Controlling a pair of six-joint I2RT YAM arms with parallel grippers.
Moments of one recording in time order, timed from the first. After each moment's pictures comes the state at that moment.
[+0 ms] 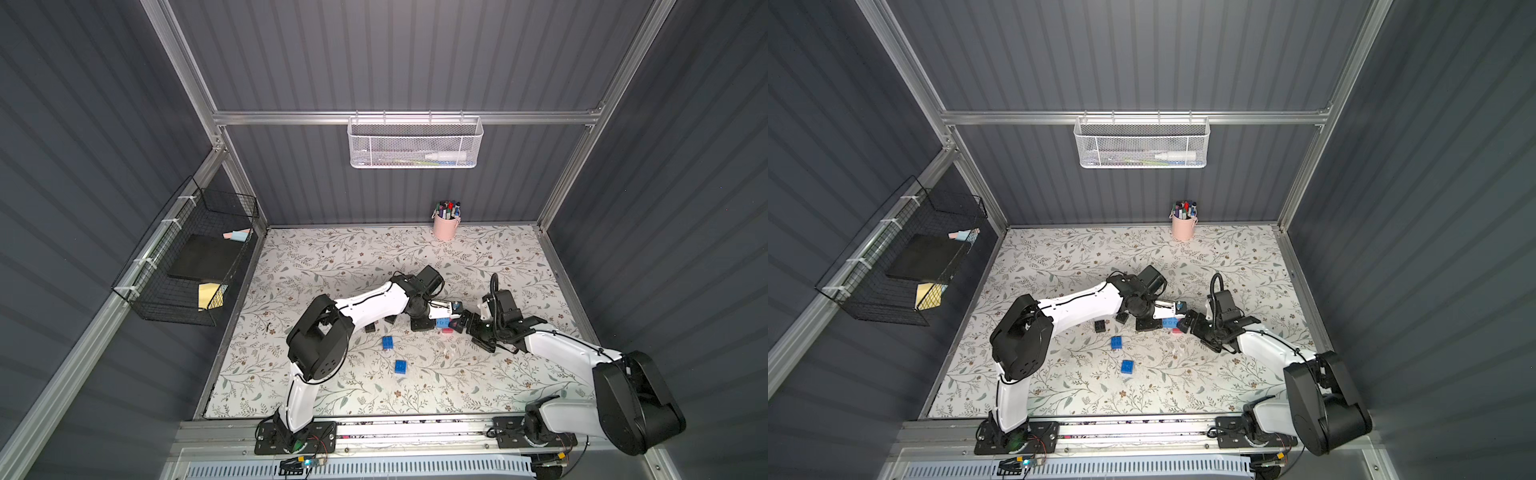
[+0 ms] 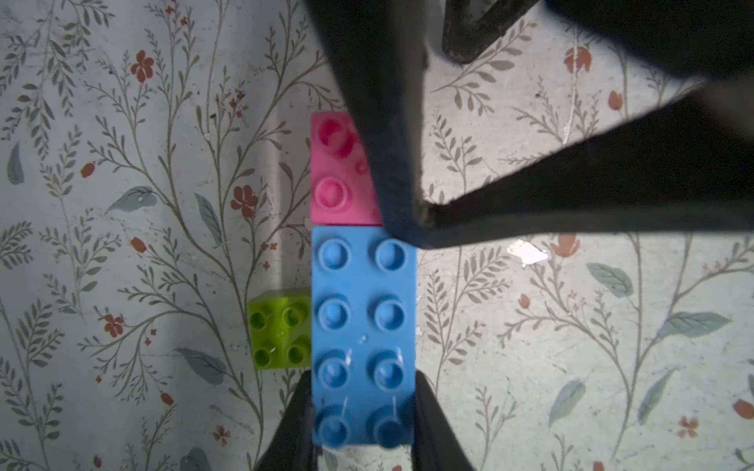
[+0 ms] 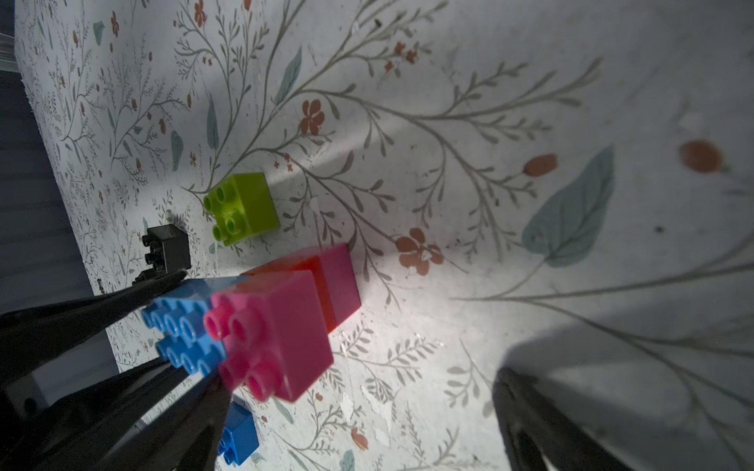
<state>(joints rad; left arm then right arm) -0.86 2.02 1.52 -0.68 0.22 0.75 0.36 1.32 0.56 -0.26 -0.34 0.76</state>
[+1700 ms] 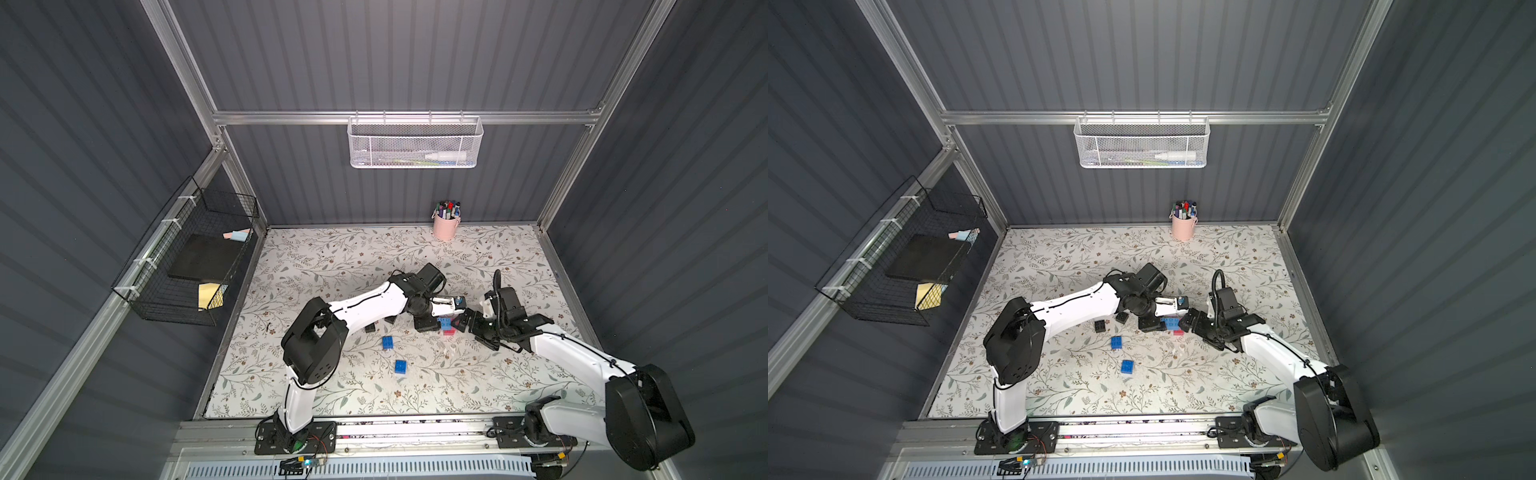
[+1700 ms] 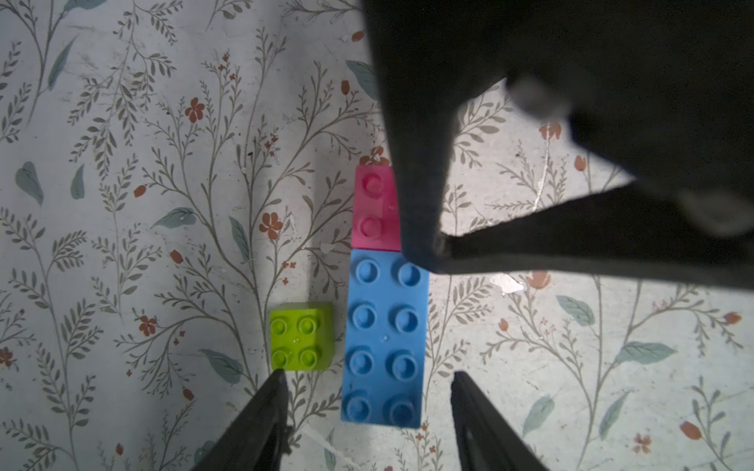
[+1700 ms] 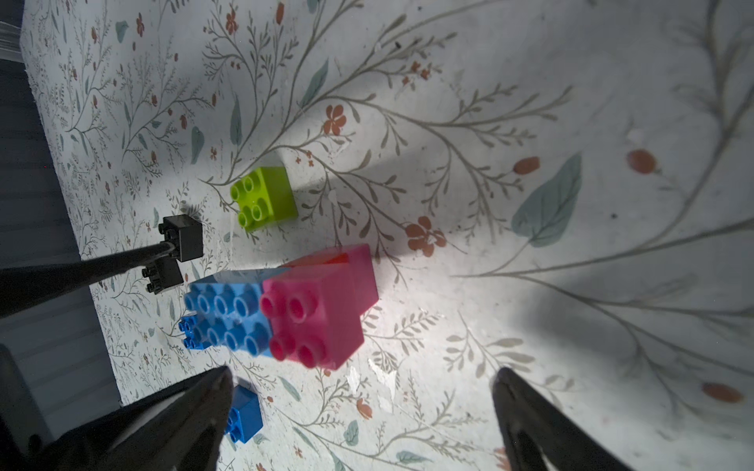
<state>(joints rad) -0.87 1.96 1.52 -0.65 0.24 0.67 0.37 1.24 0.61 -0.37 -0.32 0.72</state>
